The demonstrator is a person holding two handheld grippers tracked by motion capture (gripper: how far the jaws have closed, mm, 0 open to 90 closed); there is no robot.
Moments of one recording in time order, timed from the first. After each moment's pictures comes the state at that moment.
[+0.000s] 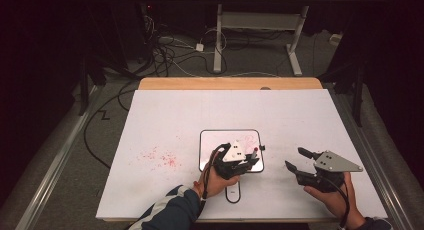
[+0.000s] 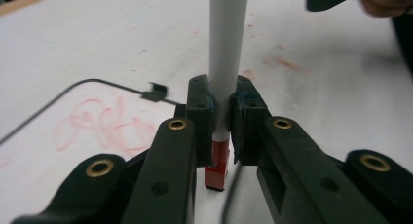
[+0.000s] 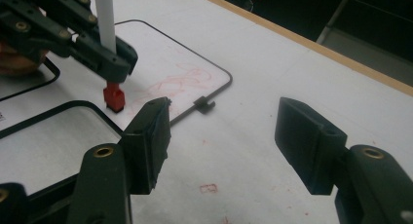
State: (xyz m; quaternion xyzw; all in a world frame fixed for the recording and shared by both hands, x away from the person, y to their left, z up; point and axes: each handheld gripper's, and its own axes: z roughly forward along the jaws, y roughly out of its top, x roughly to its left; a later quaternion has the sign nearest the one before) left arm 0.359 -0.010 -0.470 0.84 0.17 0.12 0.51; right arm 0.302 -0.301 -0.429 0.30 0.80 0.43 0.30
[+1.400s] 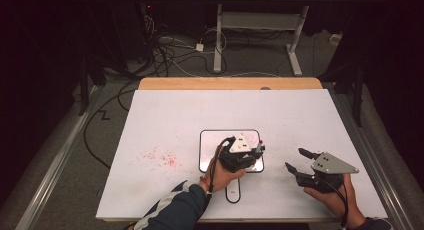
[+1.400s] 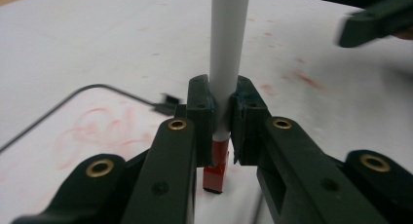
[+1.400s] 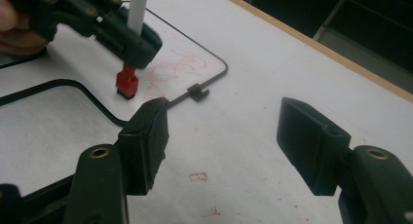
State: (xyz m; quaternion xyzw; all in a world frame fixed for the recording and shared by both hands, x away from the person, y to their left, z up) left arm 0.372 -0.031 -0.467 0.84 0.19 0.08 0.51; right arm 0.303 -0.301 -0.436 0.29 0.81 0.41 0.32
